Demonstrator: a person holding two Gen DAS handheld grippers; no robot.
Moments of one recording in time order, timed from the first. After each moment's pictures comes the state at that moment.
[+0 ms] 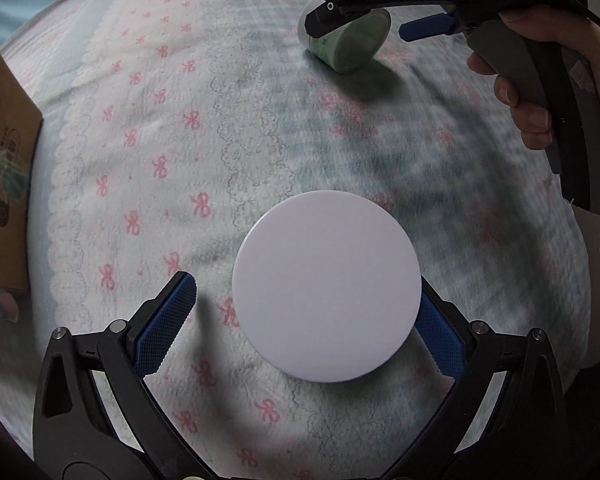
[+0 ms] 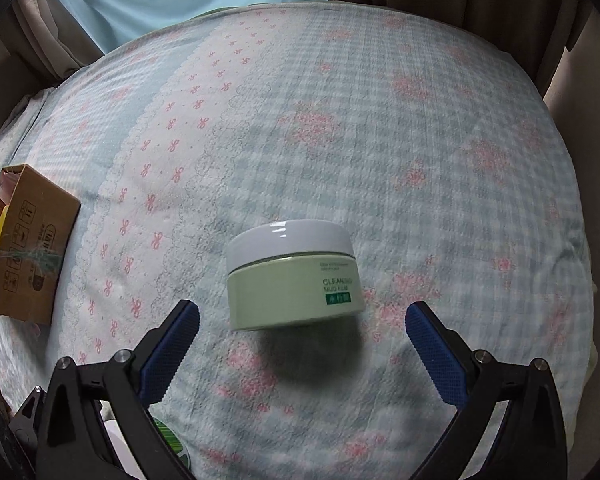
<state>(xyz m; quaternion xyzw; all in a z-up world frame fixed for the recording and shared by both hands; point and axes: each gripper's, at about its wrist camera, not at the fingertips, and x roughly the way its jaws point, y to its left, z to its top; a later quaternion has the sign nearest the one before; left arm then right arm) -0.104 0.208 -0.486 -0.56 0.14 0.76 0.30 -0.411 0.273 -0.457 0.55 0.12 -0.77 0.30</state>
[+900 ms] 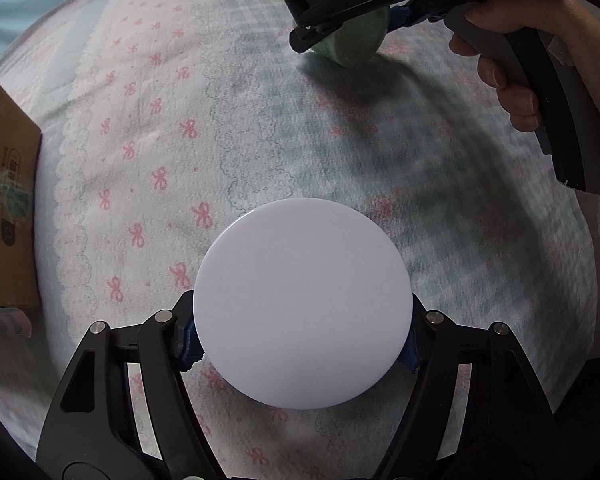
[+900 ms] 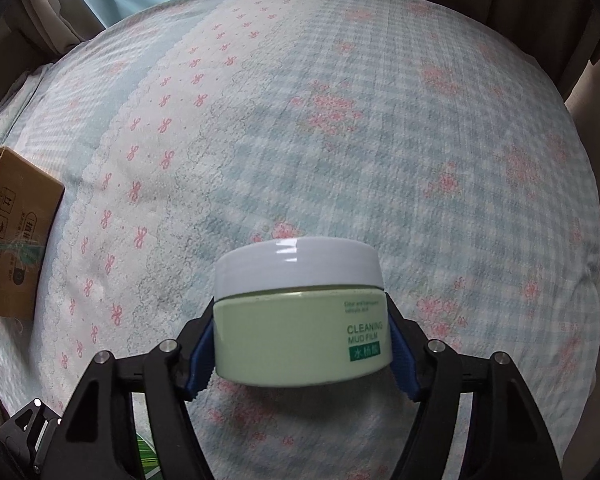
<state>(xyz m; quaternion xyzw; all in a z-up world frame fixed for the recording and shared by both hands) -0.113 0.213 -0.479 -0.56 0.16 0.75 0.30 -0.416 0.262 -0.462 0.57 0.15 -0.75 0.30</state>
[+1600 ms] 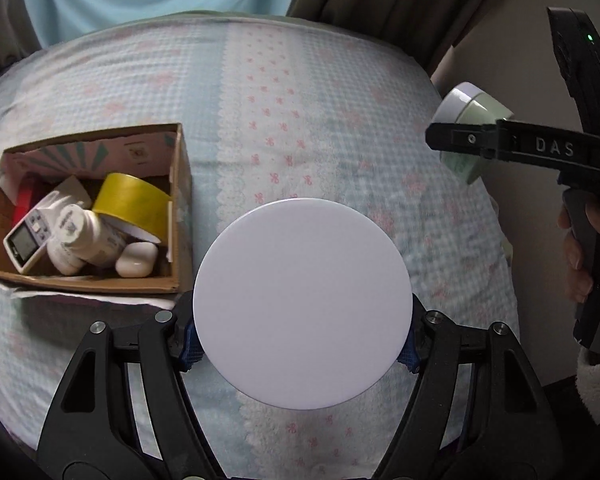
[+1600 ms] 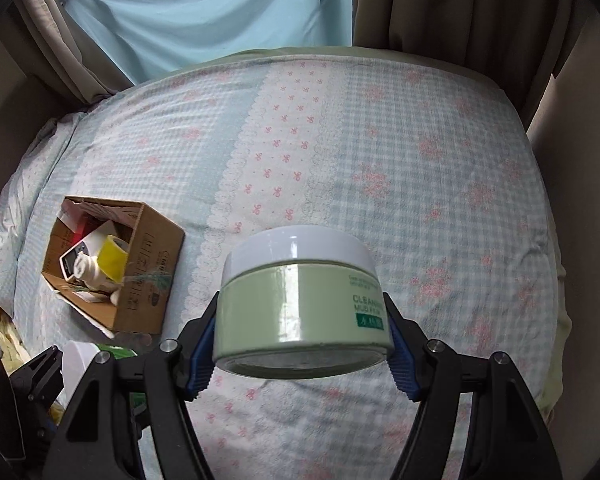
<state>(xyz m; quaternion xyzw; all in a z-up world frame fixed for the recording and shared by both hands) -0.161 0.081 -0.296 -0.54 0.03 0.81 0.25 -0.332 0.235 -0.282 0.55 0.08 -0.78 0.31</state>
